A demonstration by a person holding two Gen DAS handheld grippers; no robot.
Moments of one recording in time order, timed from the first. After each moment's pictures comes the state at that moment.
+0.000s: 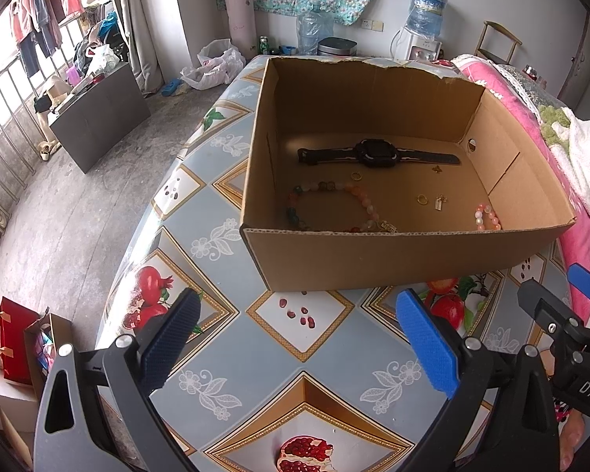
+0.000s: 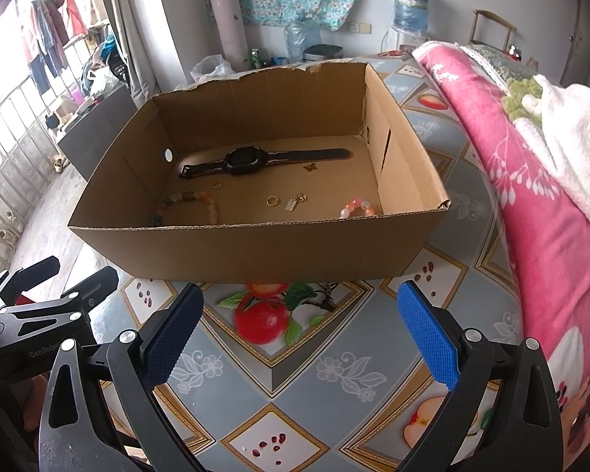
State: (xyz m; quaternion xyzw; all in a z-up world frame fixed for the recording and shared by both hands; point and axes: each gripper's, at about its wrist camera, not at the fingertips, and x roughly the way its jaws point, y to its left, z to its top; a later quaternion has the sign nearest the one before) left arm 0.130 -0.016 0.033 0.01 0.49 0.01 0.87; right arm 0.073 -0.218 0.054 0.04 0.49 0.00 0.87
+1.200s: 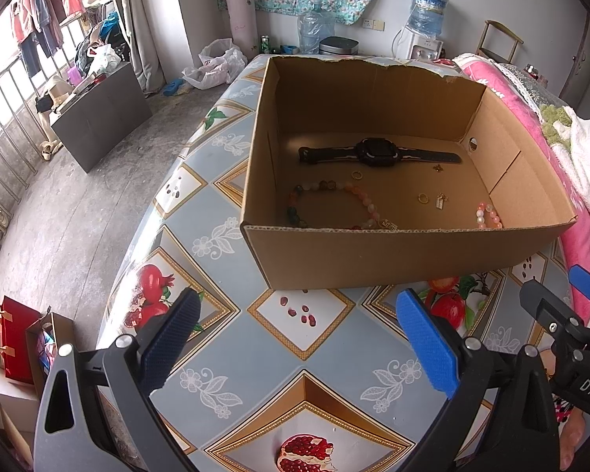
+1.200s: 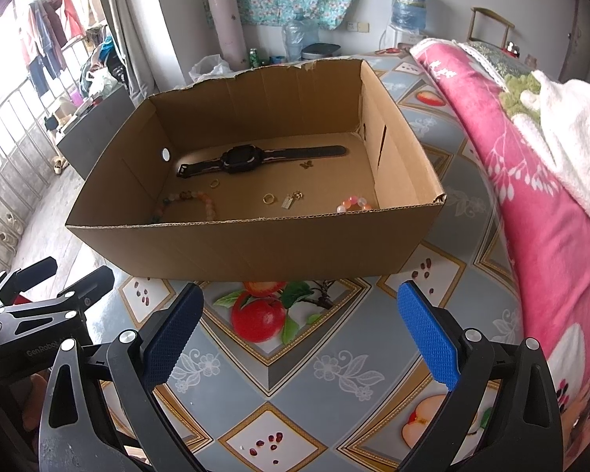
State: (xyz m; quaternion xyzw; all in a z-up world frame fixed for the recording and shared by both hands) left arm 0.128 -0.014 0.034 0.01 0.49 0.01 0.87; right arm 0.072 -0.223 0.052 0.04 0.49 0.00 0.87
